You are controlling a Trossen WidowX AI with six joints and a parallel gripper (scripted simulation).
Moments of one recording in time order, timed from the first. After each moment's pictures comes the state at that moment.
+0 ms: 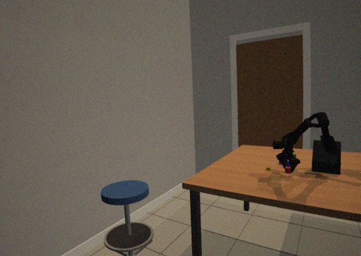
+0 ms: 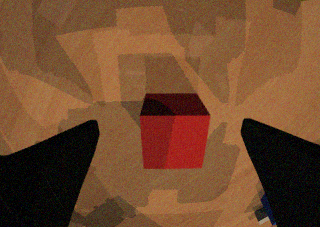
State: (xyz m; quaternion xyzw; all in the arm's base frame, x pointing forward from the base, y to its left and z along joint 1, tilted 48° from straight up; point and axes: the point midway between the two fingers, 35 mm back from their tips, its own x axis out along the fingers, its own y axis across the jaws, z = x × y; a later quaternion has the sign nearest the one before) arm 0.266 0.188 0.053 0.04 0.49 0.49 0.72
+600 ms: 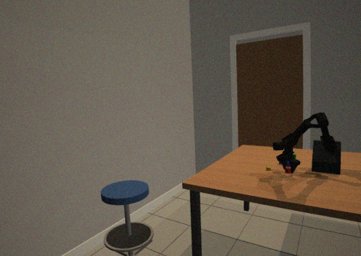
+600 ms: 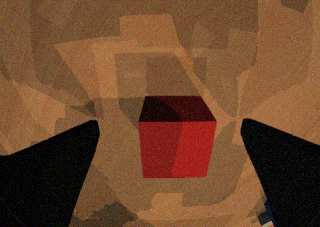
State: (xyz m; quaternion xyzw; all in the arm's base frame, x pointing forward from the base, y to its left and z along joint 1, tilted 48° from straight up) arm 0.265 0.194 0.047 0.04 0.49 0.49 0.72
